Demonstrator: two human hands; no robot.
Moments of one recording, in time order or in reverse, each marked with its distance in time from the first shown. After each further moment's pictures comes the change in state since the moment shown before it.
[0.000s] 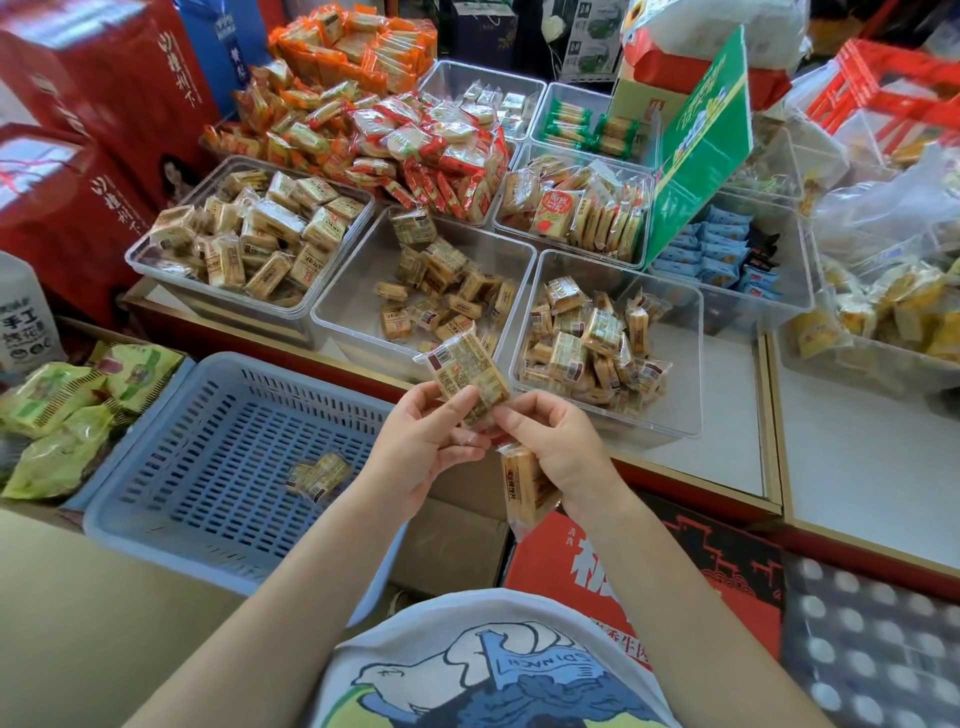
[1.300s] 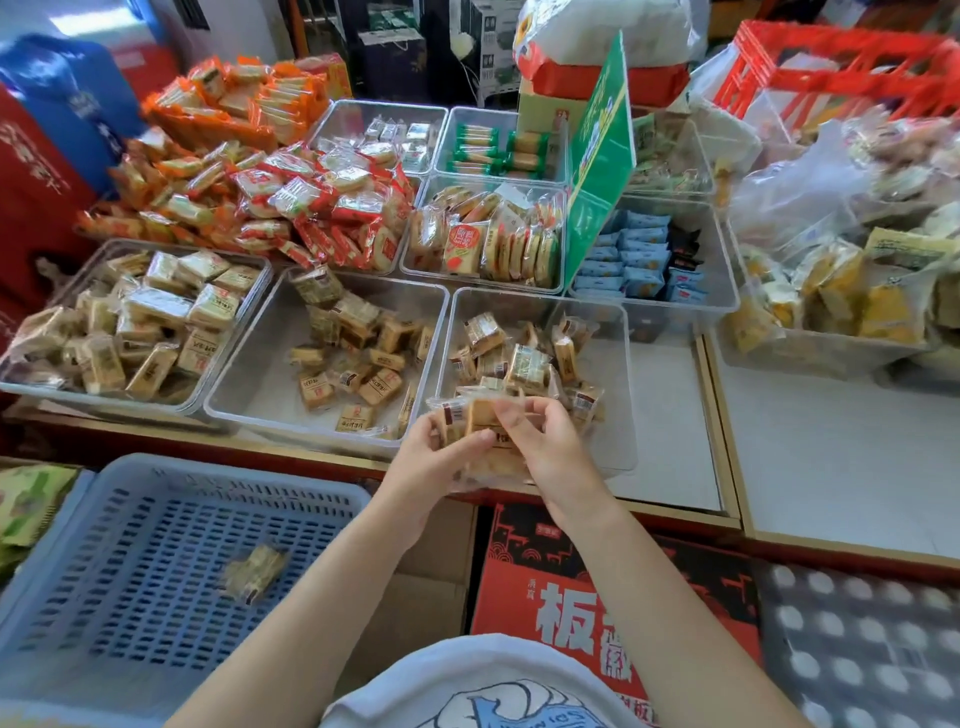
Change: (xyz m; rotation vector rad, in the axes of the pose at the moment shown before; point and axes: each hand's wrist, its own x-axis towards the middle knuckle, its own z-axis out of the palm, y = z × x) left_hand 0.096 -0.024 0.089 0.413 -0.089 -0.063; right_hand 0.064 0.001 -0.101 0.154 0.193 0.057
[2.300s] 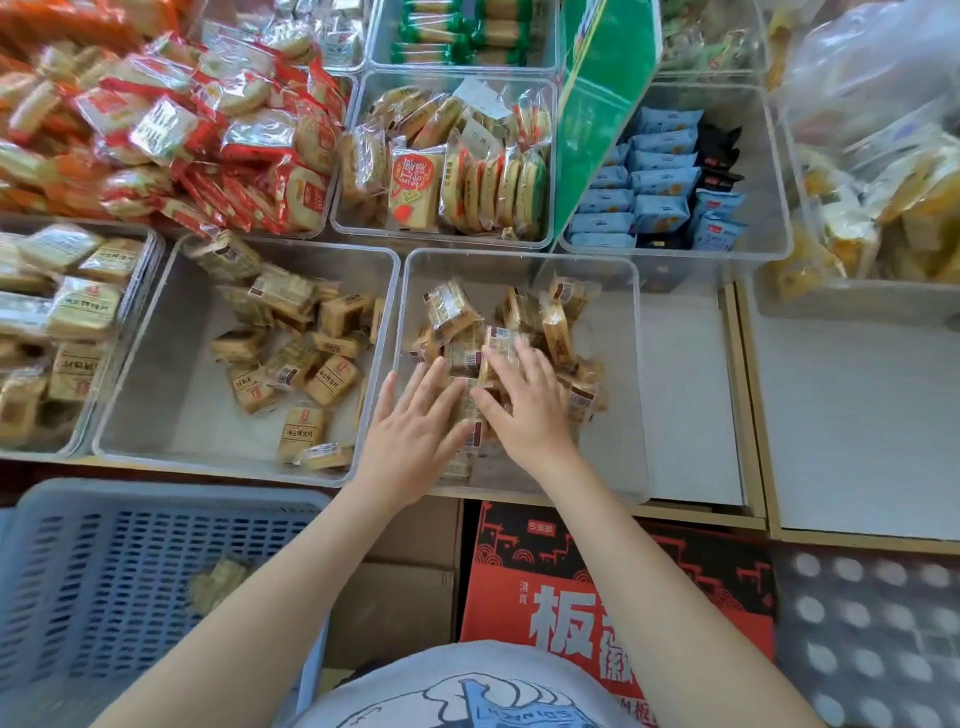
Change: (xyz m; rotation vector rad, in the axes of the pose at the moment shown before) left_hand 0.167 -0.049 -0.010 1.539 -0.030 0.415; right_hand 0.172 0.065 -0.042 -0.975 0.037 -0.208
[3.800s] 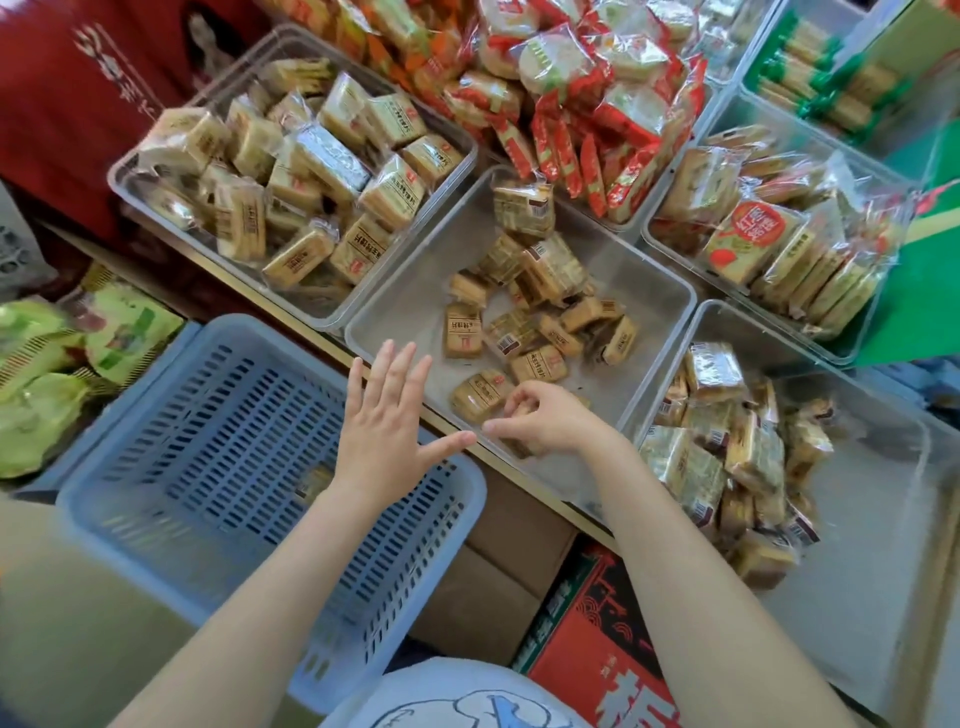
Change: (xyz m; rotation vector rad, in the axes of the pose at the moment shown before) left_hand -0.136 -0.198 0.008 -0.115 0.315 -0.517; right_hand 0.068 -0.185 0.128 0.020 -0.761 0.097
